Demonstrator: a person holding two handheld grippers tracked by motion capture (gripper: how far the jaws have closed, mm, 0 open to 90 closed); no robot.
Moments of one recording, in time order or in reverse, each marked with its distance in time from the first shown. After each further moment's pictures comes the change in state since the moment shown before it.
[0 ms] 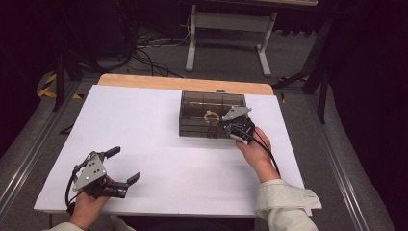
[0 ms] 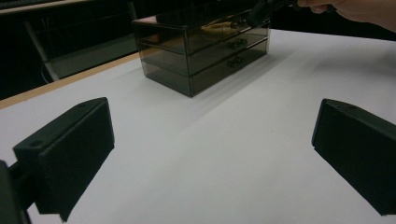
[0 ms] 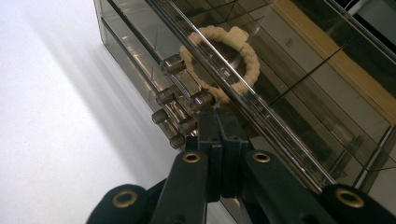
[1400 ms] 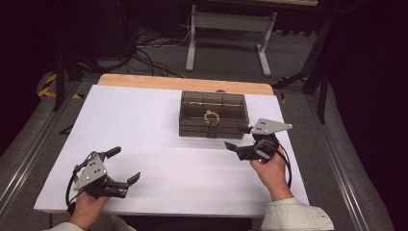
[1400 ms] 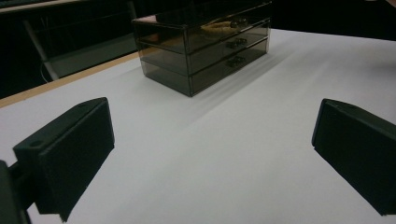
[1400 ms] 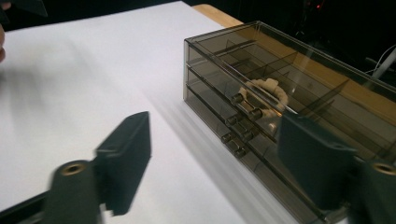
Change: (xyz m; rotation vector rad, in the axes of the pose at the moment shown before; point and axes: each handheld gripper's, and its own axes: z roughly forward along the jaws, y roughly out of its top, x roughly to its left) left arm 0.000 0.000 0.000 0.003 0.005 0.002; right arm 0.015 -0.039 -0.082 -0.329 0.174 0.133
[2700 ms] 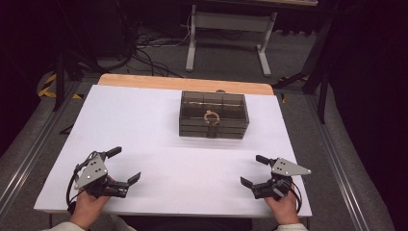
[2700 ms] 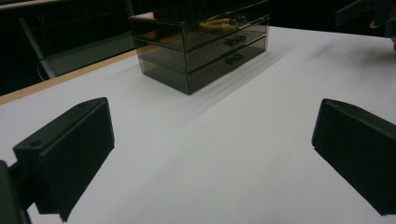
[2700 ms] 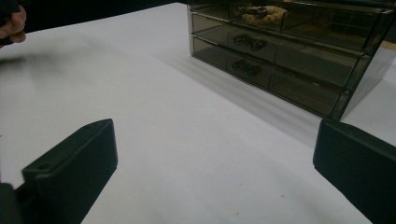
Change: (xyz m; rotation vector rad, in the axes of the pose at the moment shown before) left arm 0.001 -0.001 0.002 0.008 -0.013 -0.005; right arm 0.021 -0.117 -0.031 -0.117 -0.016 0.112
